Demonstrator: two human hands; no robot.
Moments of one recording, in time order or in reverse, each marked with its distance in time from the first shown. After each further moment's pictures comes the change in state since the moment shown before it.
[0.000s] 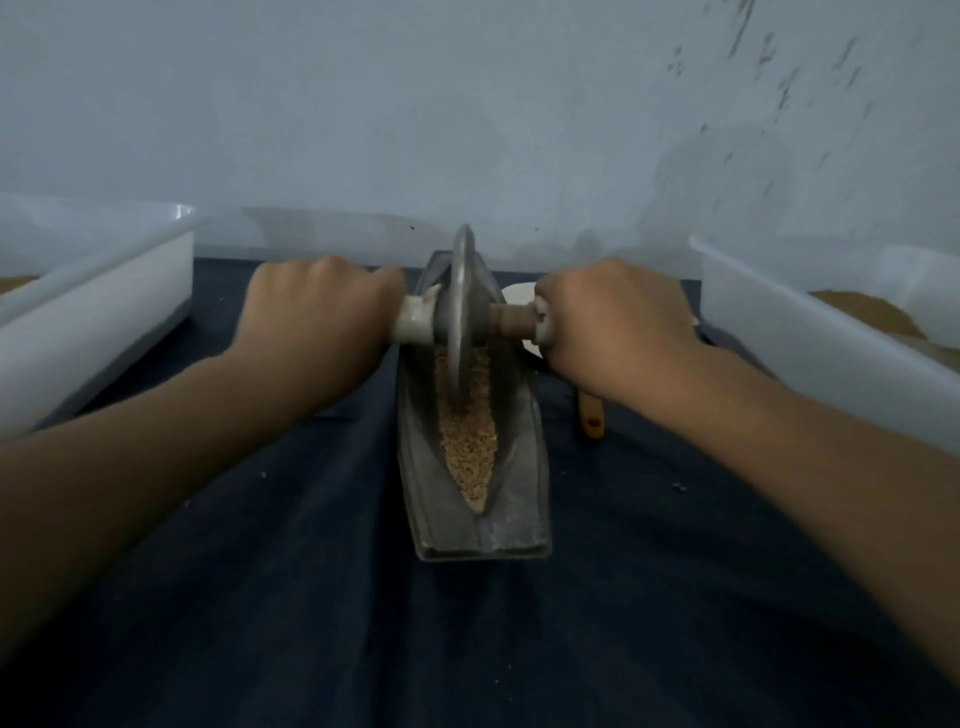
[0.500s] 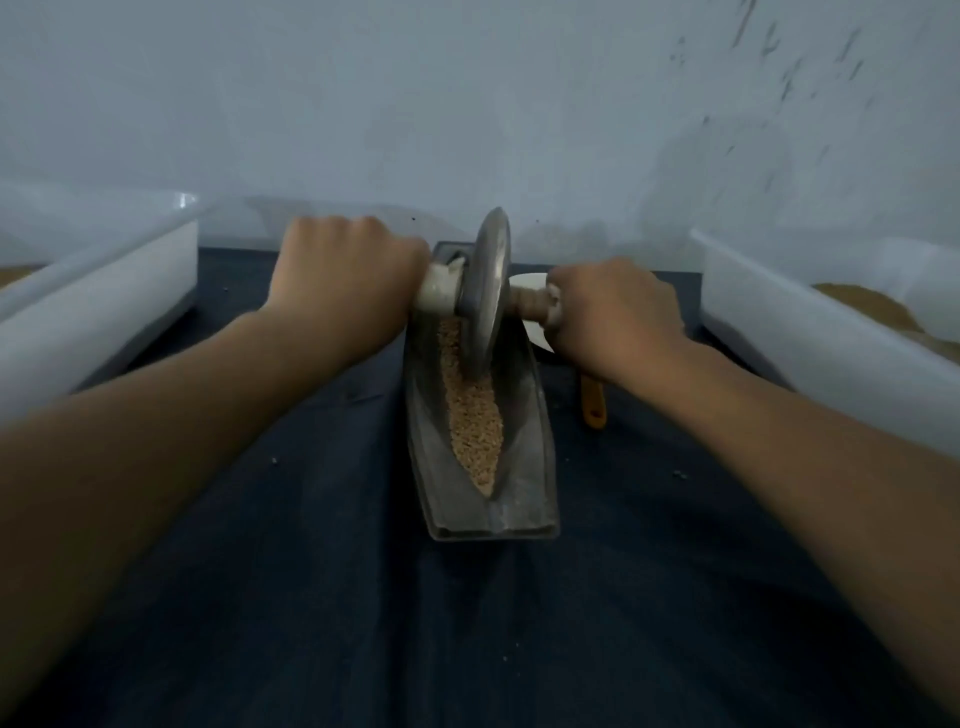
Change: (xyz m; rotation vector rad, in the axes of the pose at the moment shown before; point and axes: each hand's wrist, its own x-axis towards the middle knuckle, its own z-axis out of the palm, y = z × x) left_hand 0.025 0.004 -0.003 0.072 0.015 -0.005; right_hand 0.005 -0.003 0.007 0.081 -0.124 0.147
